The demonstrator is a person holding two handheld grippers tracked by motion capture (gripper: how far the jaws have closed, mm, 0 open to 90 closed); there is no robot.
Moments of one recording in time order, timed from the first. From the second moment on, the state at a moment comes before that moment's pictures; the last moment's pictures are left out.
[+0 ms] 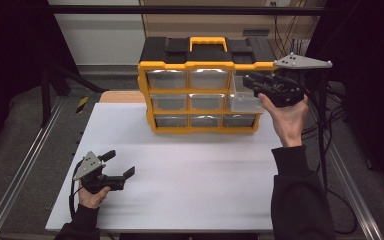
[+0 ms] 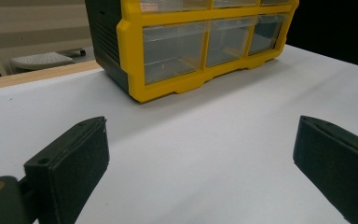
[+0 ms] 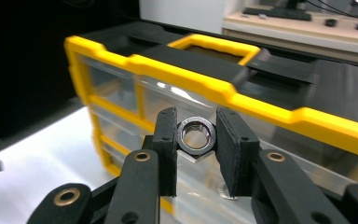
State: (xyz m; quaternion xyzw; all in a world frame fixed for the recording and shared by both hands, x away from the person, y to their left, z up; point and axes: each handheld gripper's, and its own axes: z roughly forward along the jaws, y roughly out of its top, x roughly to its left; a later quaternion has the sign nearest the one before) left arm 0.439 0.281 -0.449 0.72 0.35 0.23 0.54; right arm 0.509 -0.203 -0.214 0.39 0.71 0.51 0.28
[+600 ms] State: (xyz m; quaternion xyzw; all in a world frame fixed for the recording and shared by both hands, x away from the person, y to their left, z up) left arm 0.439 0.282 -0.449 0.72 0.35 0.23 0.55; right arm 0.542 -0.216 -0.236 0.44 0.72 0.45 0.29
